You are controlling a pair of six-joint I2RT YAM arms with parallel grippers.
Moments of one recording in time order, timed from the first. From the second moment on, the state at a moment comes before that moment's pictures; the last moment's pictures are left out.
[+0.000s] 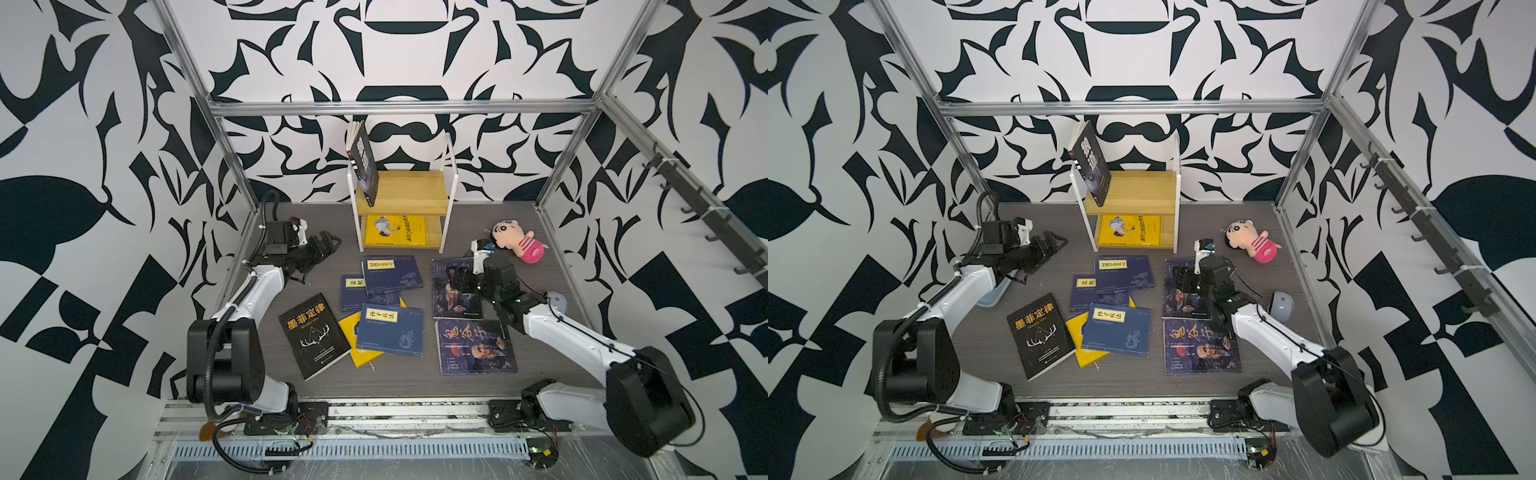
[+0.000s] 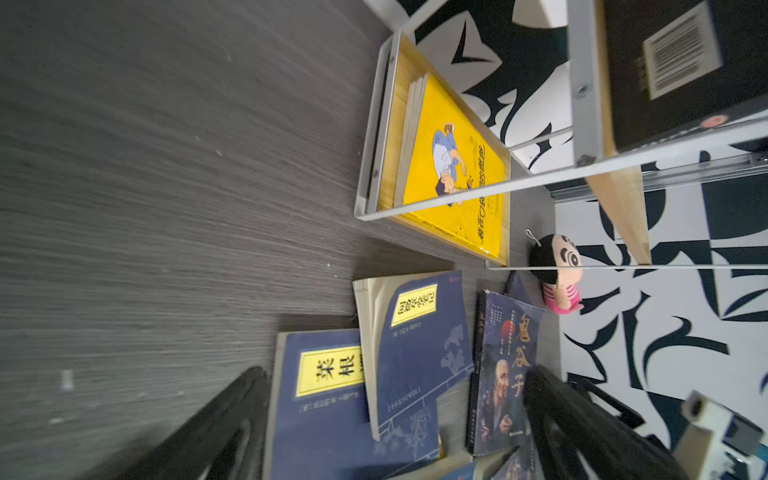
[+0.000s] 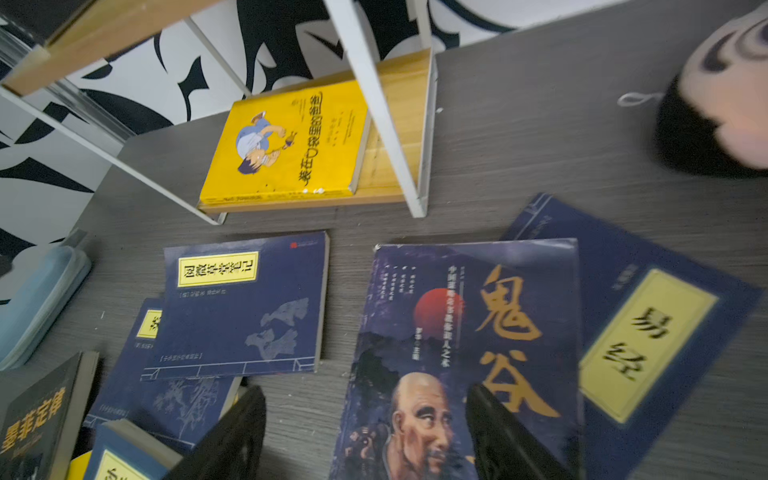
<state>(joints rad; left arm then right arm) -0.05 1.50 0.98 -0.21 0.56 -0.65 0.42 1.28 0.67 0.05 -0.02 0.46</state>
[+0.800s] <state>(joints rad) -0.24 1.71 0.84 0.05 0.59 -0.90 0.55 1.95 1.06 0.15 -0.07 0.64</state>
